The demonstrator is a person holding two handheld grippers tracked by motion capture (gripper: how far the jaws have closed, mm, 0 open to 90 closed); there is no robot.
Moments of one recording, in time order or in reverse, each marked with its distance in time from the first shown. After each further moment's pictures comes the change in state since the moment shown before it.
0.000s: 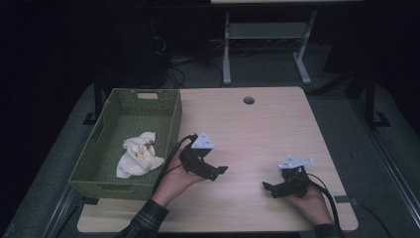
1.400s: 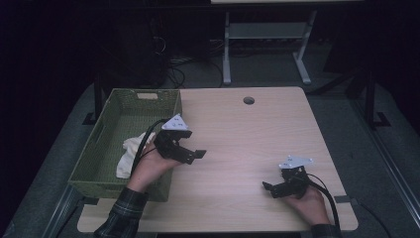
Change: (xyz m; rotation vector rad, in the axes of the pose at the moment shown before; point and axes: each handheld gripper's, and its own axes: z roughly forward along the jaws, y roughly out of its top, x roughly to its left) left arm 0.048 -0.002 -0.057 -0.045 0.019 -0.070; right arm 0.000 0.000 0.000 -0.001 -0.003 0.004
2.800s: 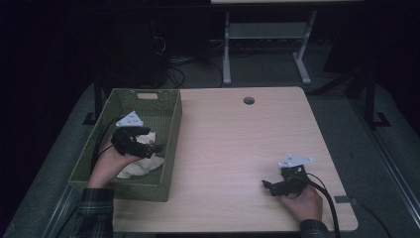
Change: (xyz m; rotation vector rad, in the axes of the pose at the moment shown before) left arm 0.067 -0.055 -0.066 0.037 0.163 -0.080; right arm 0.000 0.002 0.002 -0.002 -0.027 0.031
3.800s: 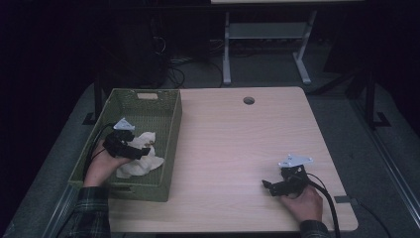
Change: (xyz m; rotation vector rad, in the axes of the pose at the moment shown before) left arm 0.044 -0.045 0.016 0.188 0.149 -0.069; right arm 0.000 0.000 0.000 0.000 0.000 0.000
